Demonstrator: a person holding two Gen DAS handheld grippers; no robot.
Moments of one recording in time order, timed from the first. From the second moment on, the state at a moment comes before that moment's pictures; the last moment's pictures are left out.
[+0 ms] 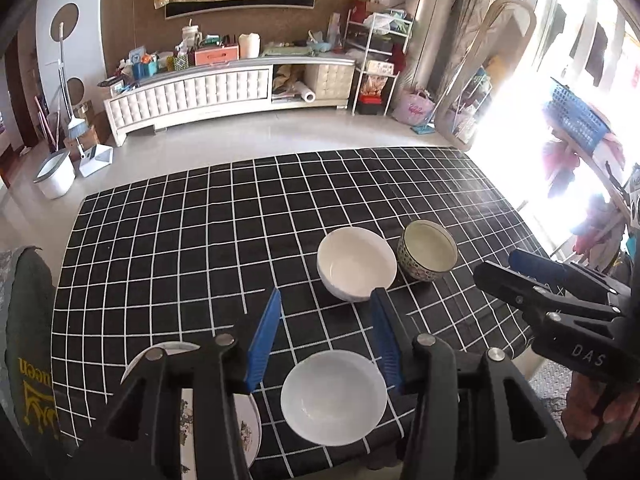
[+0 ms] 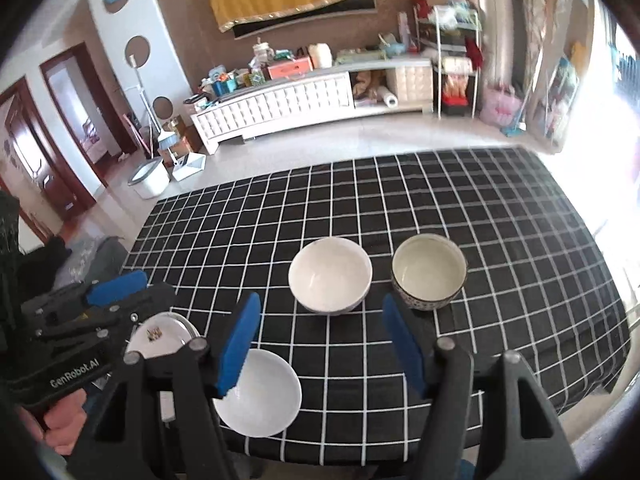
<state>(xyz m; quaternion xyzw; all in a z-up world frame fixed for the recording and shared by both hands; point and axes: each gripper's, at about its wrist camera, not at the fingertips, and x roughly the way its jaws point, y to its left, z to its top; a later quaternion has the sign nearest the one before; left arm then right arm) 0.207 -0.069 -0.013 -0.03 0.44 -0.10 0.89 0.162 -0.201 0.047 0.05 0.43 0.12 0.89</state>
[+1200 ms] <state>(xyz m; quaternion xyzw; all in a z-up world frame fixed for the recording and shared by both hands) 0.359 -0.080 -0.137 -0.12 0.62 -0.14 0.76 0.309 -0.213 -0.064 0.12 0.62 0.12 0.77</state>
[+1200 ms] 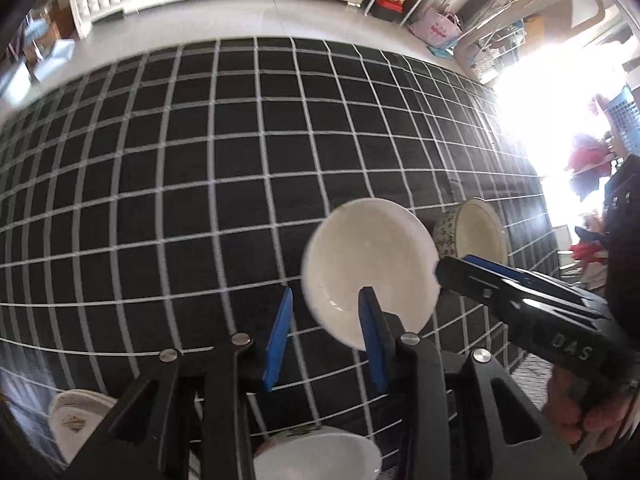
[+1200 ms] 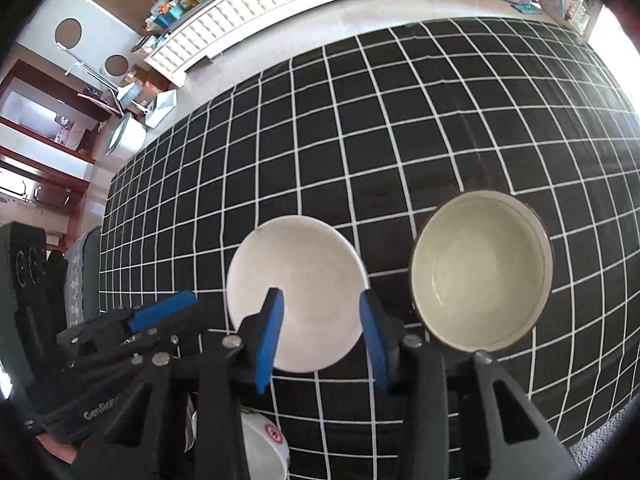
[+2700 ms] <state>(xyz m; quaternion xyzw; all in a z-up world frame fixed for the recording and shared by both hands) 0.266 -0.062 -0.093 -0.10 0.60 -0.10 0.79 0.233 -0.190 -0.026 0.08 0.60 0.11 0.79</state>
